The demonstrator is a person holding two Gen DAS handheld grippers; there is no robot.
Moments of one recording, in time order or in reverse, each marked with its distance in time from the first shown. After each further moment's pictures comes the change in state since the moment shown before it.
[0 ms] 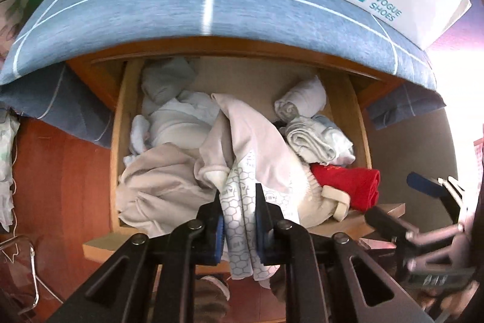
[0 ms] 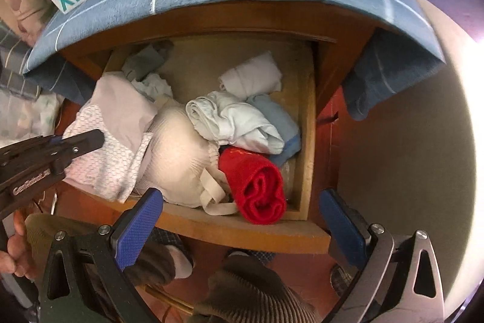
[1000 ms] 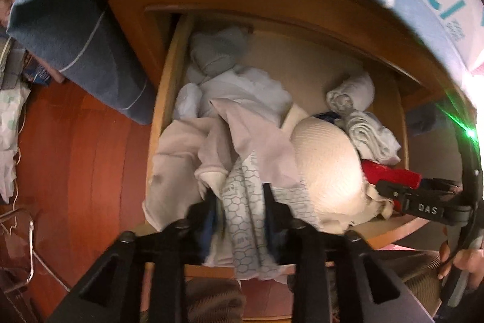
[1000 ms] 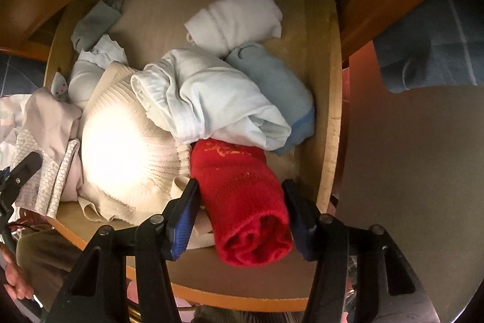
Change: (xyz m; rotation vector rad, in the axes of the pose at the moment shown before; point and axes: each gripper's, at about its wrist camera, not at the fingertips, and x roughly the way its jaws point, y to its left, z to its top) left arm 0.035 0.061 -0.007 -0.118 0.078 0.045; right arm 0.091 -0.007 0.032 0.071 0.314 -0.023
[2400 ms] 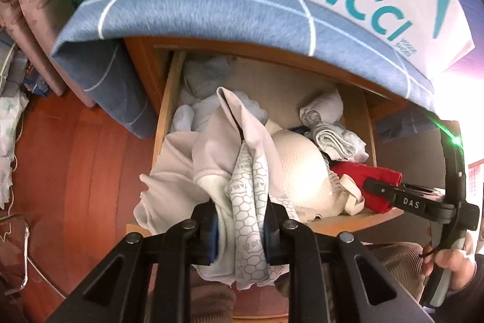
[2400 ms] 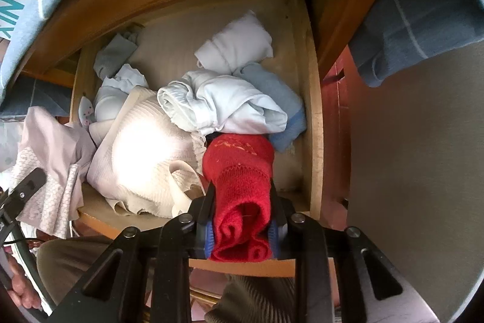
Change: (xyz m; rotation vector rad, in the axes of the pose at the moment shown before) left arm -0.061 -0.007 -0.013 0.026 -0.097 -0.072; right arm -0.050 -0.027 -0.034 0.072 -0.131 0.073
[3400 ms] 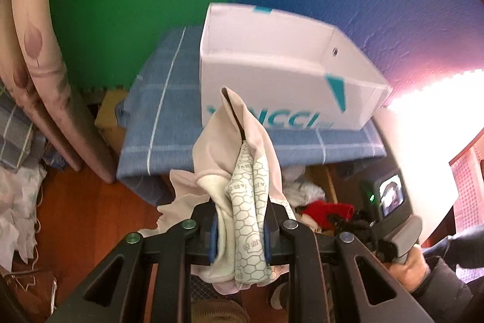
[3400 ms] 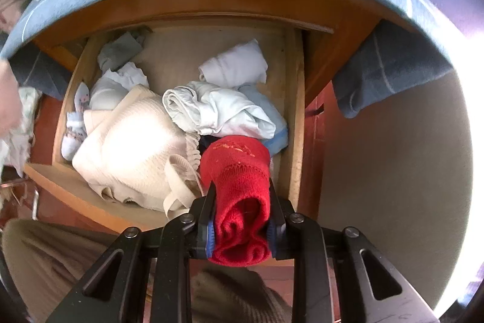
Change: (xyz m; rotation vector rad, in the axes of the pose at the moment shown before) left arm -0.150 -0.041 0.028 0.172 -0.295 0.004; right arm -0.020 0.023 -0.014 -0.144 -0.139 -0.160
